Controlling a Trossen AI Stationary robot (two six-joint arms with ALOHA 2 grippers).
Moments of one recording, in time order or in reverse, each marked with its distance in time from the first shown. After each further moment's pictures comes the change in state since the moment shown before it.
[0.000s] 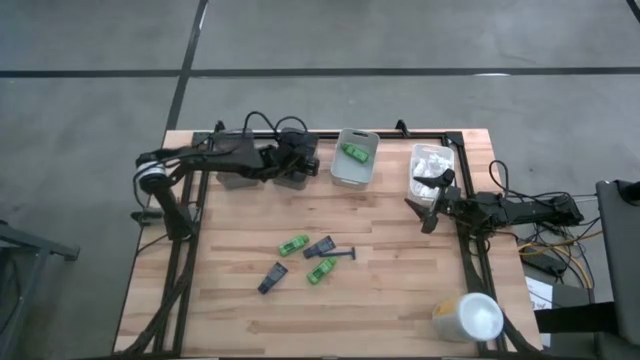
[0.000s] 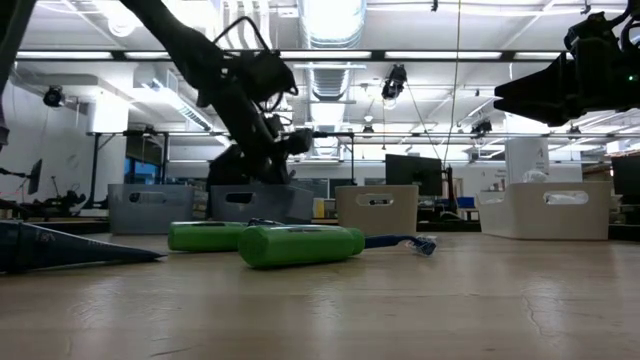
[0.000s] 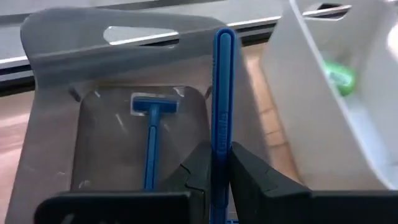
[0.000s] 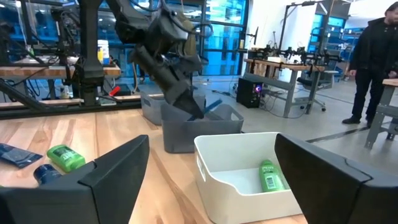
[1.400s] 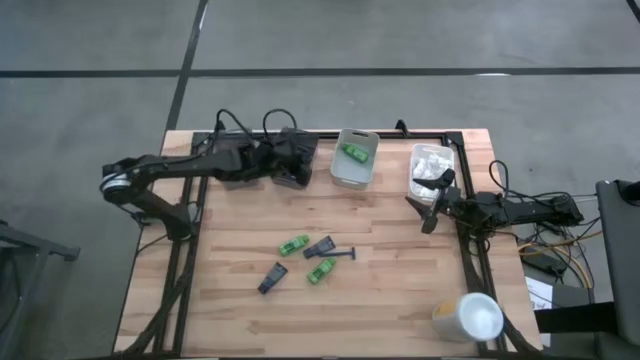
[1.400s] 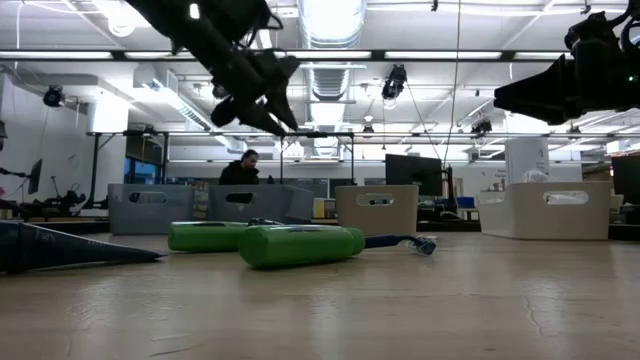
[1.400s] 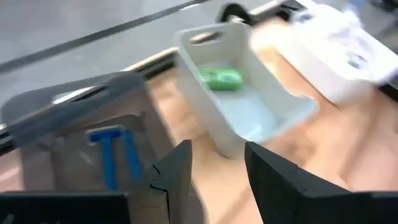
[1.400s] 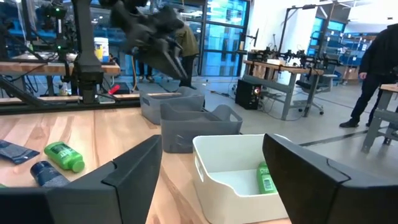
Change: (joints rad) left arm -0.087 -0.269 0.001 -0.107 0.142 0.232; right arm 0.000 0.000 0.000 0.000 -0.002 -0.026
